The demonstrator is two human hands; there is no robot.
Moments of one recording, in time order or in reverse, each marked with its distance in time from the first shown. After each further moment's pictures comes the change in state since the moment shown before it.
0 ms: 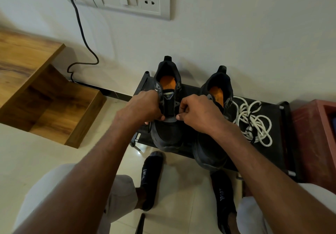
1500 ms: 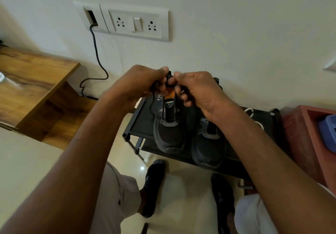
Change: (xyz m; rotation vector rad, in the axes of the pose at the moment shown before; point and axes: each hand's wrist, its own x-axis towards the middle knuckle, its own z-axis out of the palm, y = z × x) left_hand -0.076 0.027 -0.078 -0.977 0.209 0.109; right_hand -0.034 -0.059 -0.082 1.061 0.087 0.038
